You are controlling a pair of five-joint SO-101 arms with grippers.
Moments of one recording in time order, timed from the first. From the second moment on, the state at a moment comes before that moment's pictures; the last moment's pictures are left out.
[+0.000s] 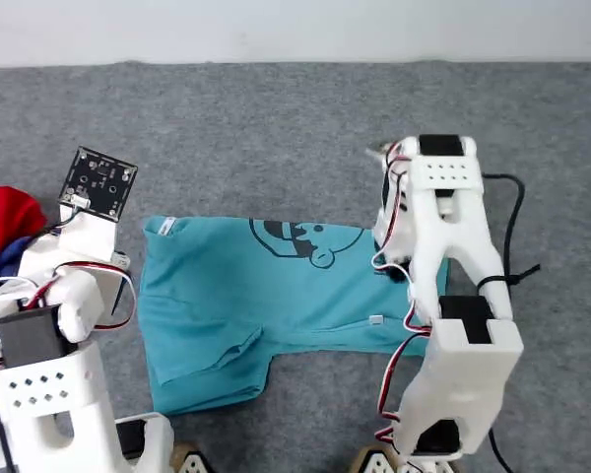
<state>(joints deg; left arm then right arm) -15.9 -50.5 33.1 81.7 -21.5 -3.3 22.3 -10.4 99.7 19.2</state>
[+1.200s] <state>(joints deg) -18.5 -50.5 25.2 89.8 -21.5 -6.8 1.5 7.1 100.1 37.4</state>
